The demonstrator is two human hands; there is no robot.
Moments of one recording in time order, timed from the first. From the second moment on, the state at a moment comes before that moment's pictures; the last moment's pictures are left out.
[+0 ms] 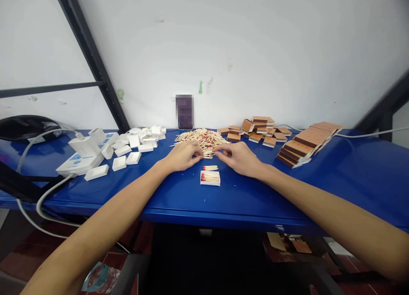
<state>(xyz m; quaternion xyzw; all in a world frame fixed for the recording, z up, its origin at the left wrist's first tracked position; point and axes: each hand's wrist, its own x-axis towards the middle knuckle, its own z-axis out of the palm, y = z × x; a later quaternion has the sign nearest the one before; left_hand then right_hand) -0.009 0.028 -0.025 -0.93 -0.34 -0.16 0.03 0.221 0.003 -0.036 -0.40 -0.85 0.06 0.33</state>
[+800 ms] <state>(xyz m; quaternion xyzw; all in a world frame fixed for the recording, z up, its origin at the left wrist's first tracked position) -0.010 0.026 -0.023 -0.93 -0.34 -0.15 0.00 0.222 -0.001 -0.029 -0.43 -0.89 0.06 0.15</state>
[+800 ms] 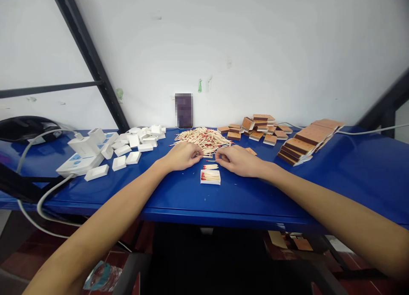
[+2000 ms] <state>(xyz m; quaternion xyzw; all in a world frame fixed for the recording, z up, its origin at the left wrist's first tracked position) -0.012 0.024 -0.023 -0.94 -0.29 -0.18 0.00 0.224 0.003 -0.037 -0.36 -0.91 0.07 0.20</state>
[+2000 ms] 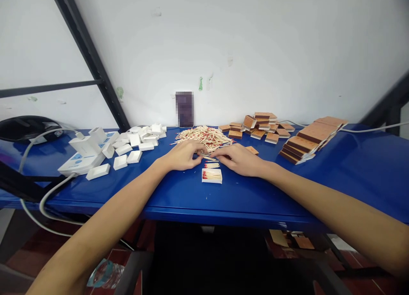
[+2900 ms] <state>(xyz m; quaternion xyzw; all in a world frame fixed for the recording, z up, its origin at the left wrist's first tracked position) -0.010 0.026 -0.024 -0.94 -0.29 -0.17 -0.03 0.225 0.002 -0.033 -0.40 -0.90 0.06 0.19</state>
